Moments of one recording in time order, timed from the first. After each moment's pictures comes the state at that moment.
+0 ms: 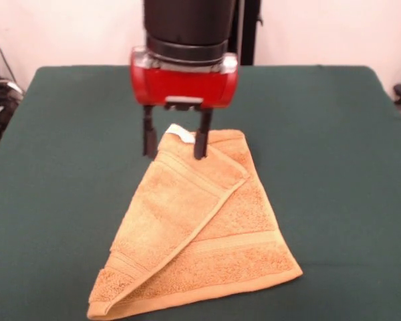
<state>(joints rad) -0.33 -0.58 0.24 1.23 -0.37 0.80 1.68</state>
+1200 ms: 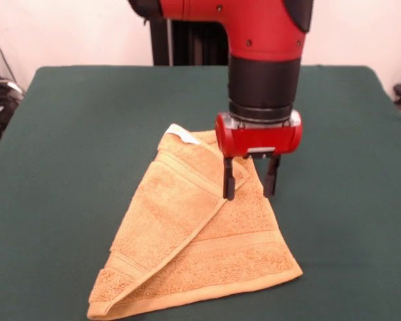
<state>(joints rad) -0.22 -0.45 0.16 1.39 -0.32 0.40 1.70</state>
